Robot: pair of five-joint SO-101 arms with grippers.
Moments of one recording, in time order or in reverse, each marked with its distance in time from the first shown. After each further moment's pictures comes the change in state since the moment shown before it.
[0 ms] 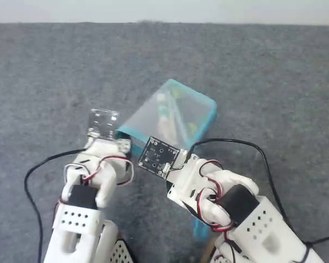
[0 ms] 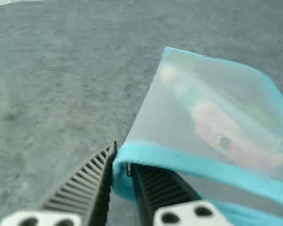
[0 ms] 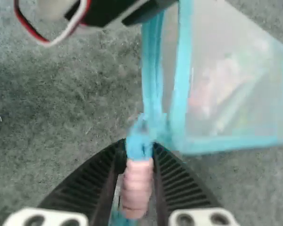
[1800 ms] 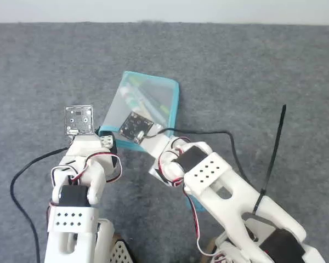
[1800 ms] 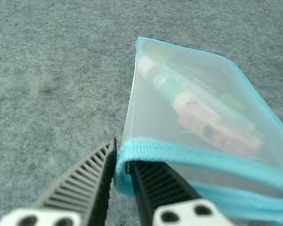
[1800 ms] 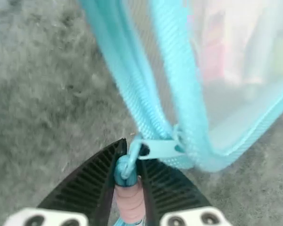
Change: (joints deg) left arm -6.7 0.0 -1.3 2.4 3.6; right arm 2.9 37.8 -7.3 -18.6 -4.7
